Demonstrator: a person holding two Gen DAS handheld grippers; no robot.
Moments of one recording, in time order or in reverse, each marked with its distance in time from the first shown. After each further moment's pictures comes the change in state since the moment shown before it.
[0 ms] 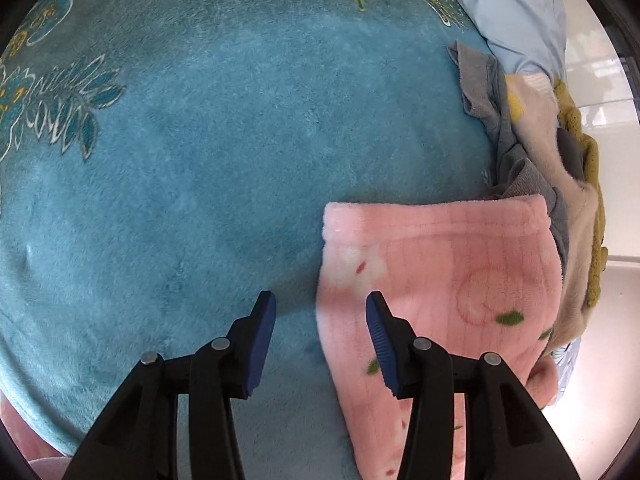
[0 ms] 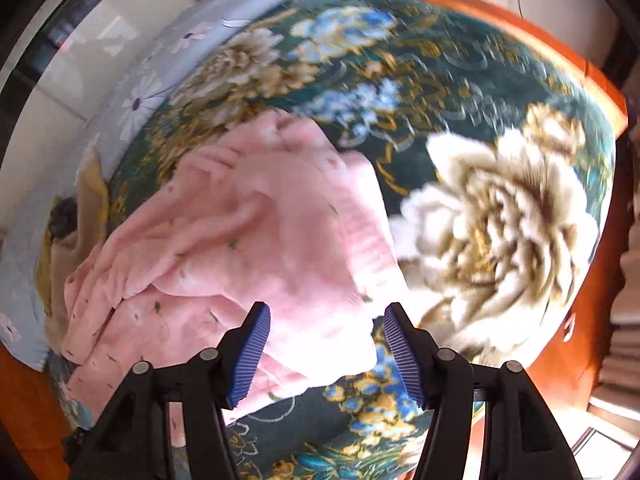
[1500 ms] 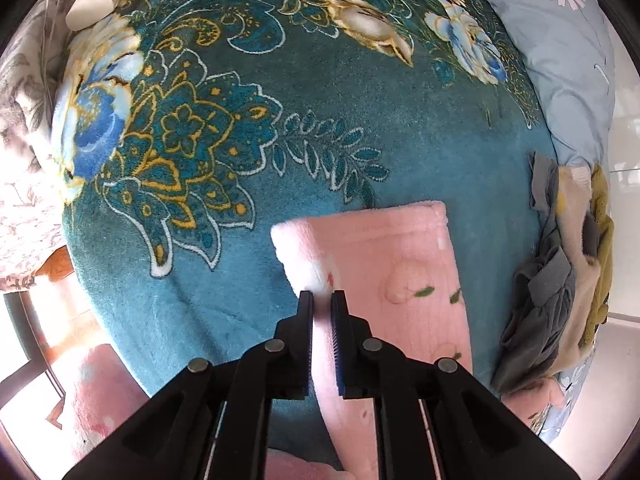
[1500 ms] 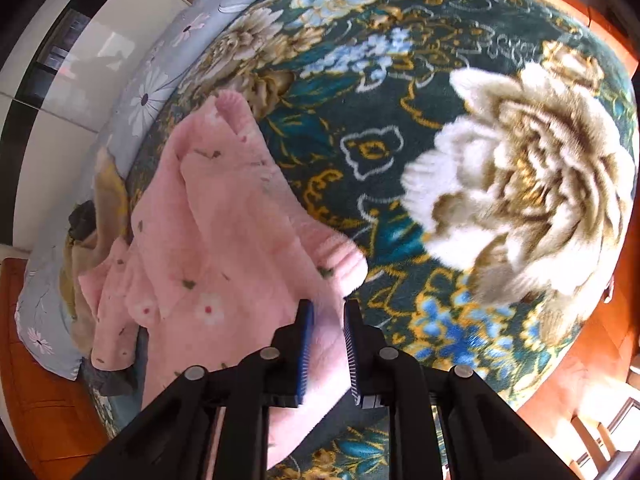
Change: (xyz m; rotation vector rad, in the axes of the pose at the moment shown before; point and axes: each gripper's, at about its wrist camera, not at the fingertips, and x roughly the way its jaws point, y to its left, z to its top) left arm -0.119 0.157 -0.001 -0.215 -0.073 0.127; right arm -0.007 0.019 -0.017 -0.020 -0.041 0.060
